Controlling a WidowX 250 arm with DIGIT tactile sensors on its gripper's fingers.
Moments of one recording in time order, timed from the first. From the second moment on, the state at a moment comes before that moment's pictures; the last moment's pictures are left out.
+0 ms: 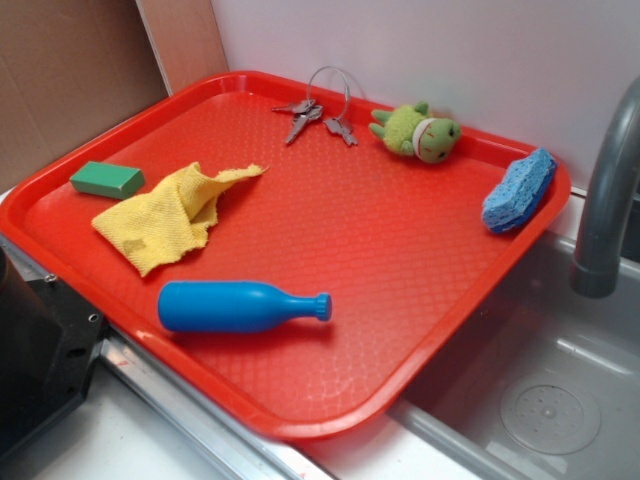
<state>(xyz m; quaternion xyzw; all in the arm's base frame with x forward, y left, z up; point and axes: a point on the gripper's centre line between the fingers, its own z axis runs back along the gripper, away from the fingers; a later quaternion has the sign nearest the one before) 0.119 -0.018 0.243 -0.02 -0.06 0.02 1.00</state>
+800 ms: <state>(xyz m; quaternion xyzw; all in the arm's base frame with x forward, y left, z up) 0.205 -0.084 0.202 -0.07 -0.08 0.12 0.99</state>
